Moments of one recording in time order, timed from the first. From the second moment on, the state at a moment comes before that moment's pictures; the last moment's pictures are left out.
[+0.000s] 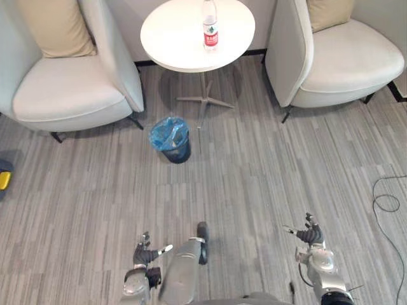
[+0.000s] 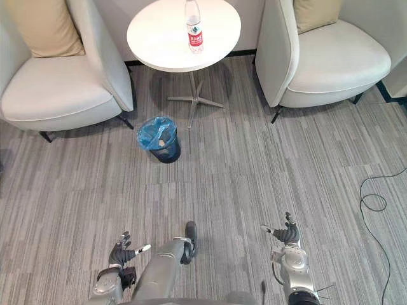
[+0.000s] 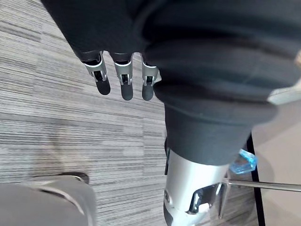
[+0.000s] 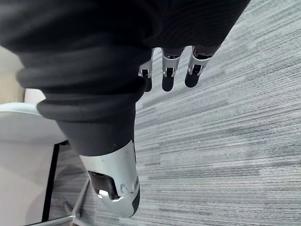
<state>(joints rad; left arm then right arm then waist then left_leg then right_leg) 0.15 0.11 0.03 0.66 -0.11 -0.14 0.16 0.01 -0.19 -0.15 0.76 0.07 -0.13 -0.17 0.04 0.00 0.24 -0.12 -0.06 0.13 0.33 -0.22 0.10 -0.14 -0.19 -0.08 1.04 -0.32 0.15</state>
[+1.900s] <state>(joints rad) 0.22 0.10 0.00 0.74 -0.11 -0.16 0.15 -0.10 -0.24 0.07 0.44 -0.16 -0.19 -0.18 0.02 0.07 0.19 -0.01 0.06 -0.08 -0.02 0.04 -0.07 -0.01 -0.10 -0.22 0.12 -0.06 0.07</state>
